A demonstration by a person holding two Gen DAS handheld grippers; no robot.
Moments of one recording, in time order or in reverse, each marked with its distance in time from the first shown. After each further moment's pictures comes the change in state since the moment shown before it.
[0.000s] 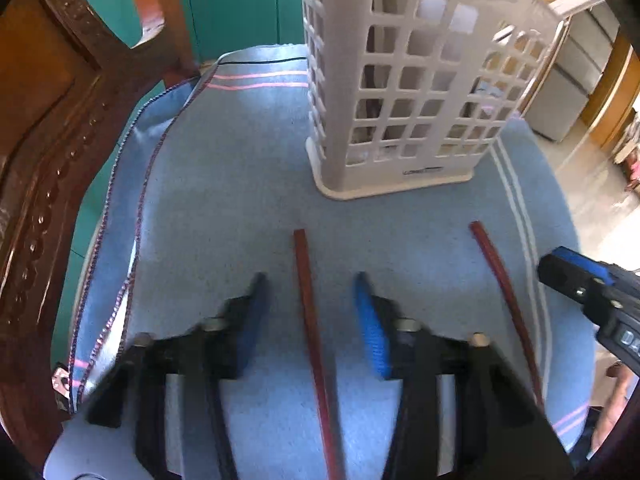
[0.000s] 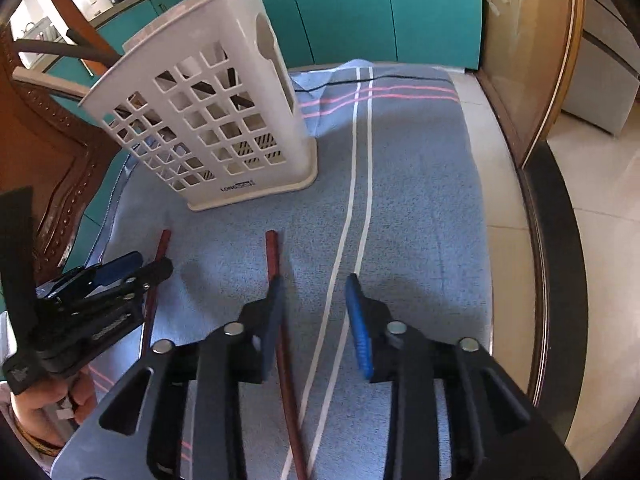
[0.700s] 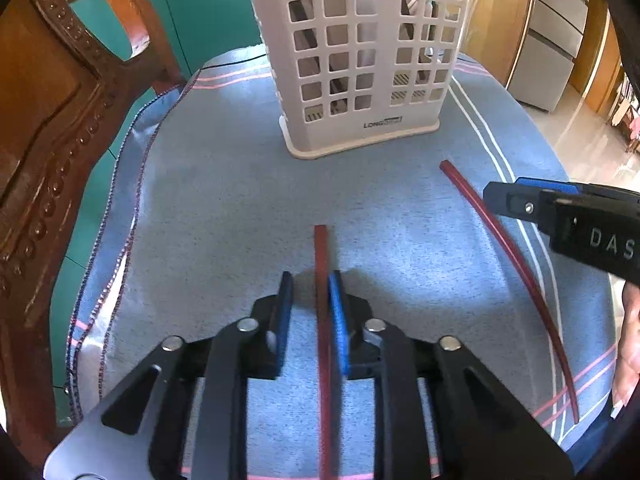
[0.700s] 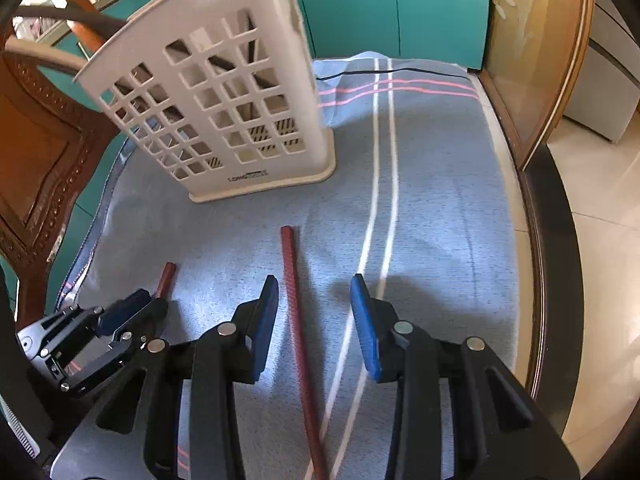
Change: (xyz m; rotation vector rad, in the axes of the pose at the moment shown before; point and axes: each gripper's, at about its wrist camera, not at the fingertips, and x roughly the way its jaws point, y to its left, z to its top) left arm -0.008 -0.022 -0.029 0.123 -0.037 0.037; right arm 0.022 0.025 0.001 -0.040 0.017 -0.034
